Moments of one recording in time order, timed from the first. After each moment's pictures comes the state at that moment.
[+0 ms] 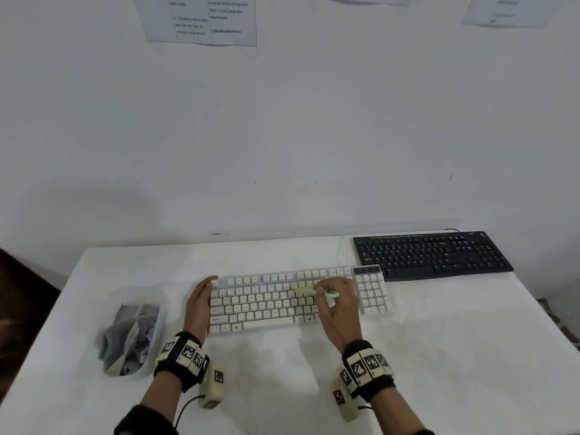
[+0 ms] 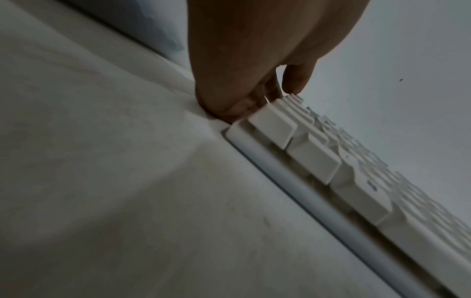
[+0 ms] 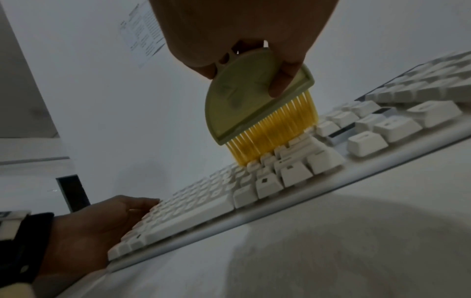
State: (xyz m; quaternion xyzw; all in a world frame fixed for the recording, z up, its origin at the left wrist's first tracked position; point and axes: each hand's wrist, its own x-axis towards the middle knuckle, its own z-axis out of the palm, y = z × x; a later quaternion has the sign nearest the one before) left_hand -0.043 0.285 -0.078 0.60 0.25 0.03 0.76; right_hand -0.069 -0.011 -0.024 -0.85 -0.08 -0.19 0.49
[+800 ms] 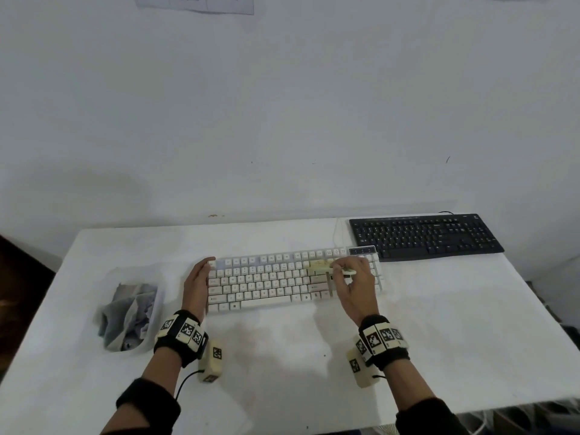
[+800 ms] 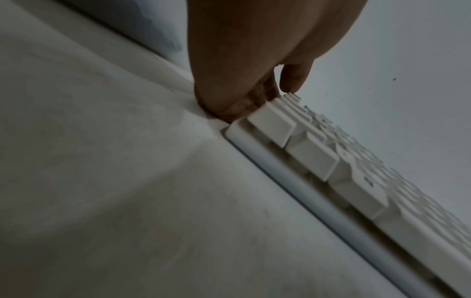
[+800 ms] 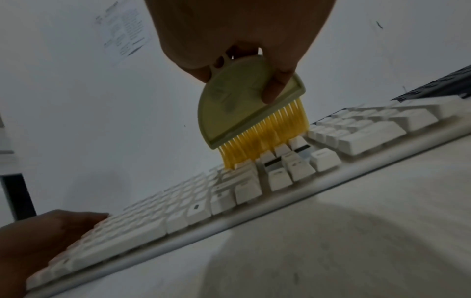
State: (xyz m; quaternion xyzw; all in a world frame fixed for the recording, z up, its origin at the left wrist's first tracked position) left_hand -0.041 0.290 -0.092 0.63 0.24 0.04 0.74; right_hand -0.068 -0.053 -0.020 -0.86 -0.07 -0.19 0.47
